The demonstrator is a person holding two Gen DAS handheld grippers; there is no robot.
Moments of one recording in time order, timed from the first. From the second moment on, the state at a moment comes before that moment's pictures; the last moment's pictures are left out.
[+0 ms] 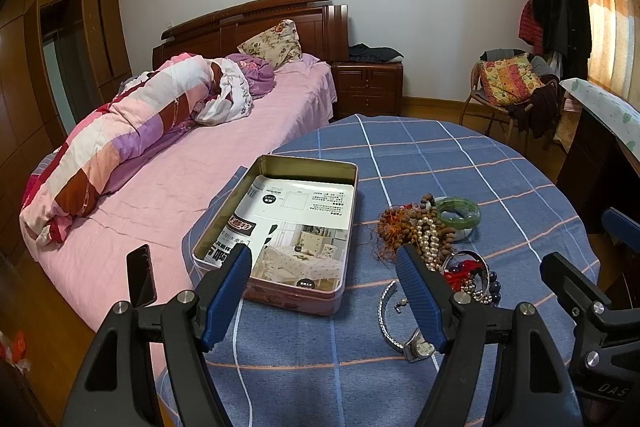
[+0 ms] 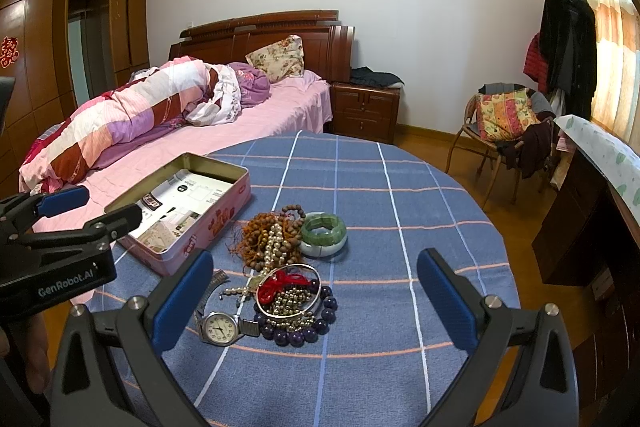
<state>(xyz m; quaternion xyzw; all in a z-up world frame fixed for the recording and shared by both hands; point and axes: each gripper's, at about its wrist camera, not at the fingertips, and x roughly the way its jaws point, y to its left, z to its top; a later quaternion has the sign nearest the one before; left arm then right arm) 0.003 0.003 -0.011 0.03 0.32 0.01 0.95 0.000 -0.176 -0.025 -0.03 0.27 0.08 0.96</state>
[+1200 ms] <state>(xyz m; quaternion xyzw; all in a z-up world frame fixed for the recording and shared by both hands) 0.016 -0.048 -0.106 0.07 0.44 -0.13 0.89 0.010 -0.209 -0.085 -0.05 0.34 0.04 0.94</state>
